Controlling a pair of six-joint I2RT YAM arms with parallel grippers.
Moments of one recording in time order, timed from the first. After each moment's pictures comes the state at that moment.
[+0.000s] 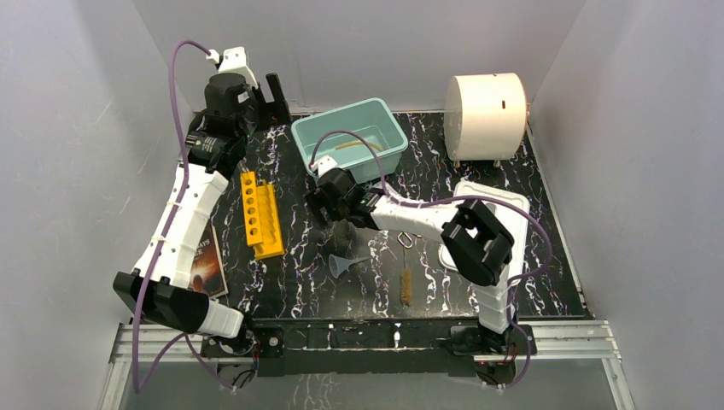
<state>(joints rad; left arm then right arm) -0.28 1.42 1.66 -0.57 -0.21 -0.27 0.98 1.94 1.42 -0.20 0.25 0.20</state>
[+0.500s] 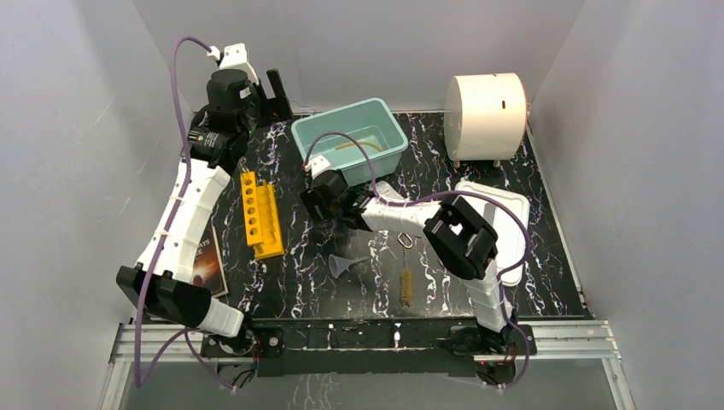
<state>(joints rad) -0.28 1.45 1.70 -0.57 -0.22 -0.29 0.99 2.06 1.47 -0.05 0.27 0.18</state>
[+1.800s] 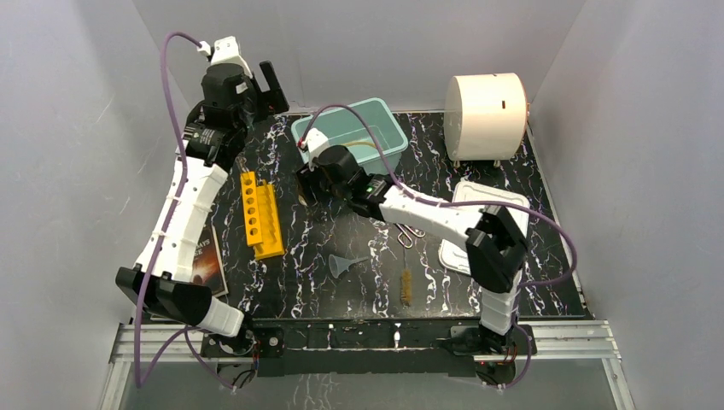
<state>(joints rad) -0.28 1.47 1.74 -0.59 -0.28 -0.29 0.99 1.90 1.54 -0.10 0.11 0.13</state>
